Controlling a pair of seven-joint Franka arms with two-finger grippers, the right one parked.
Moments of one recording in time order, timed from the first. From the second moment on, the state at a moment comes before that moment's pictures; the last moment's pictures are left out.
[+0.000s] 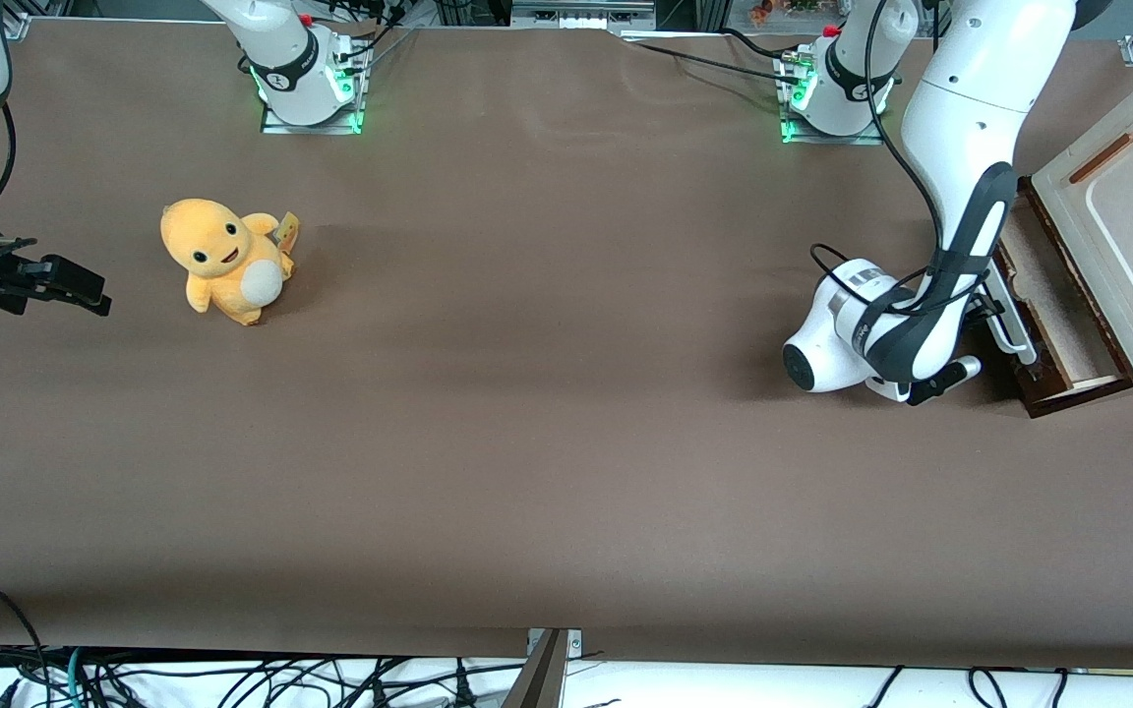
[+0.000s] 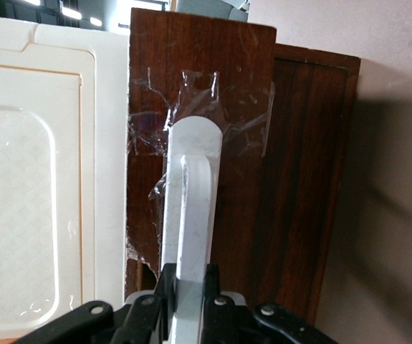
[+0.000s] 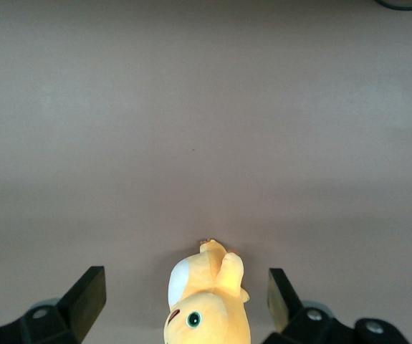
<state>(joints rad) -0.12 0.67 -0.15 -1.80 1.01 1.31 -1.12</state>
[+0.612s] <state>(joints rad) -0.12 0.68 -0.16 -1.78 1.01 1.30 -1.12</state>
